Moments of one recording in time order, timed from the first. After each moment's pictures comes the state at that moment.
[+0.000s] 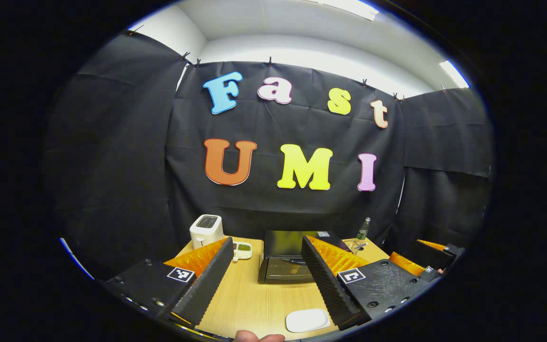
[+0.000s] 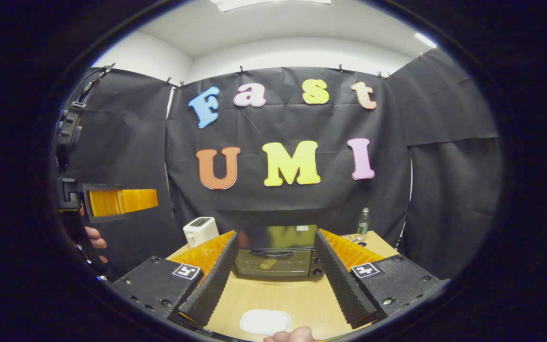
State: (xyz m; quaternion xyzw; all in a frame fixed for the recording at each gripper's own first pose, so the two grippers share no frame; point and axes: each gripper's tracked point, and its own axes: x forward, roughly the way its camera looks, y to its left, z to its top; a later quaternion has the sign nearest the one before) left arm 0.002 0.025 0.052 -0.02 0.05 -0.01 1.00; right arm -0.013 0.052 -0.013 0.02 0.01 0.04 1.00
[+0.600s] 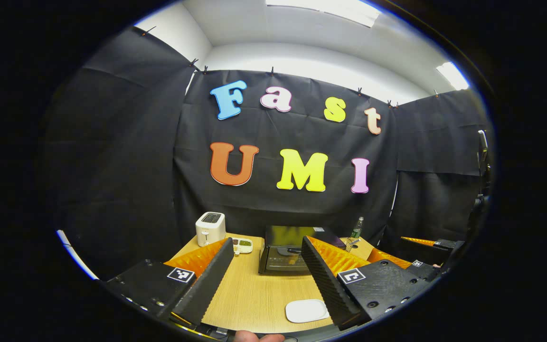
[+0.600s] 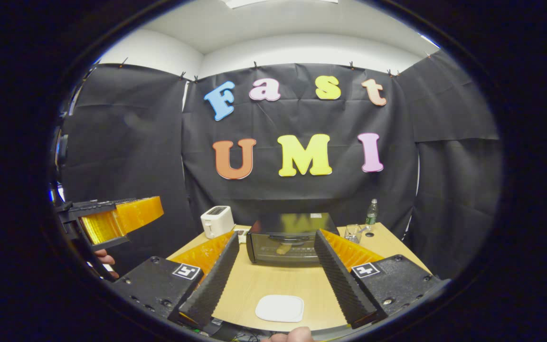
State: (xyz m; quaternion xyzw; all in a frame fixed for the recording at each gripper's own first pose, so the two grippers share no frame) left arm -0.069 0.034 0.036 -0.03 0.02 -0.02 1.00; right arm -0.070 0.085 -0.040 0.01 0.03 0.06 1.00
